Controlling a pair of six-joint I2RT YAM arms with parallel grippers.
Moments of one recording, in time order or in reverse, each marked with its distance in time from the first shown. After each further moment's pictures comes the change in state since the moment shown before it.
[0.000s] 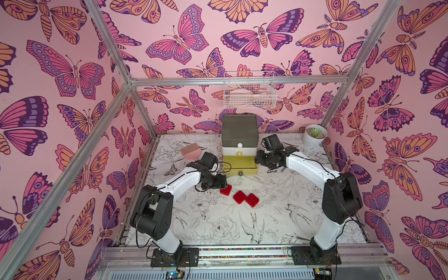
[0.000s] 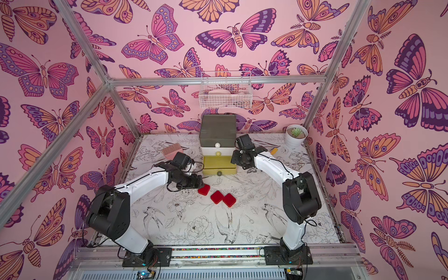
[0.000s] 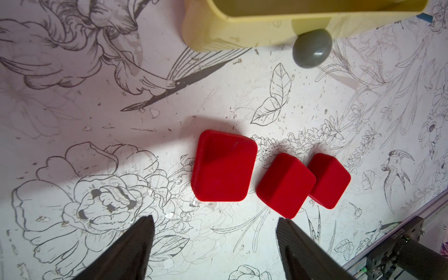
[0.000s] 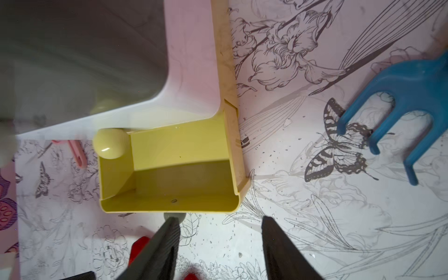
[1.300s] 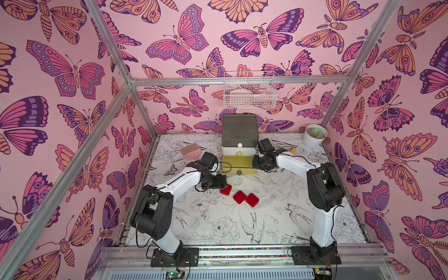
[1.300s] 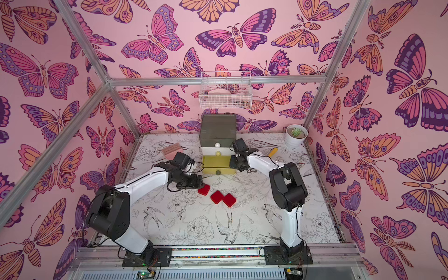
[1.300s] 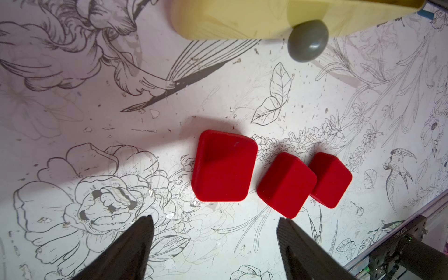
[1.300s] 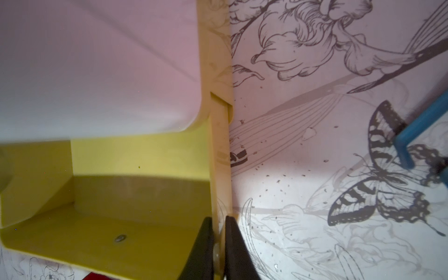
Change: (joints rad) left arm 0.000 0.000 0.000 0.000 0.000 0.012; right arm 0.004 0.173 0.035 0.064 -0.008 -0.061
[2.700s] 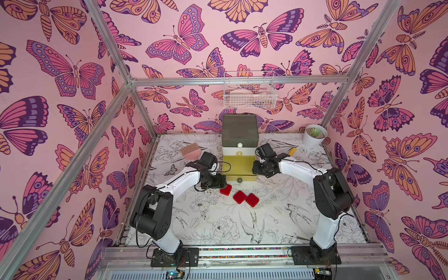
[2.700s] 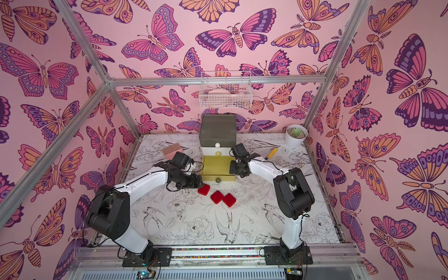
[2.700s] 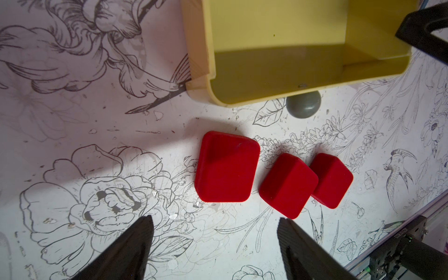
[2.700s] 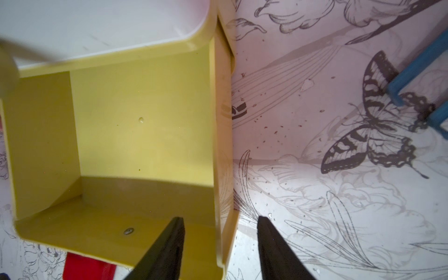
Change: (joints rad) left arm 0.010 0.002 0.000 0.000 0.003 0.010; right arm 0.042 -0.131 -0.141 0.004 0.016 -0.006
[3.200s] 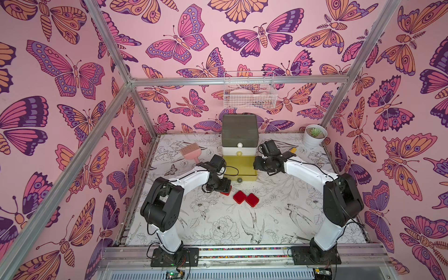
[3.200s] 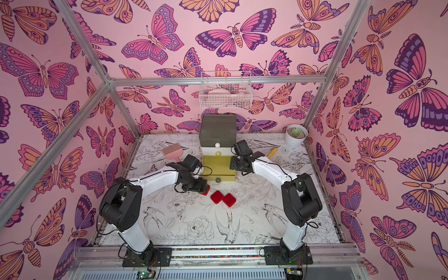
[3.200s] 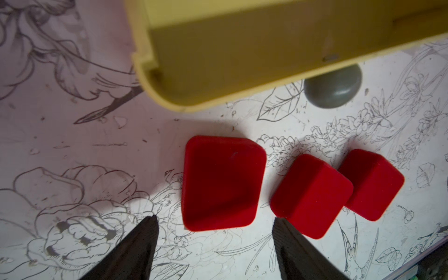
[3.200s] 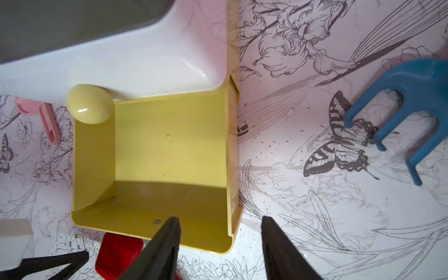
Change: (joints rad) left arm -0.100 0.126 0.045 0.001 -0.082 0.047; right arm 0.002 -0.096 -0.002 -0.001 0.041 0.000
